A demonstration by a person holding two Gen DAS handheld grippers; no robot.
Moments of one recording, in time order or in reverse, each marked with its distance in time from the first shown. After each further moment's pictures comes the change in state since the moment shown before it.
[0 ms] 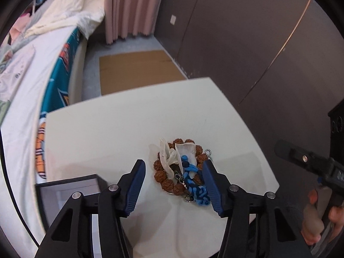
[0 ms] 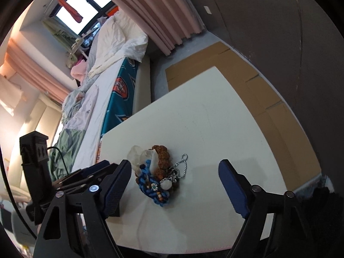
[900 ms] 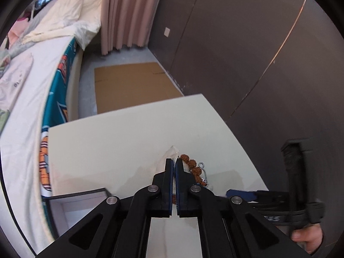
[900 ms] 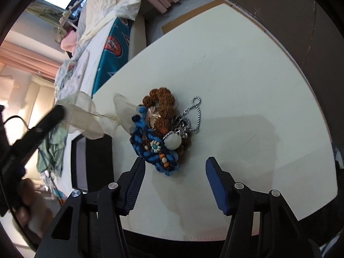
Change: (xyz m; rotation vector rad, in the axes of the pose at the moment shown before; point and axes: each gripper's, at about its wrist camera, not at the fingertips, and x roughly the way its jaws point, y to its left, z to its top) left arm -0.036 0.009 0.011 0.013 -0.106 -0.044; right arm 0.072 0.006 -0.038 0.028 0.290 0.001
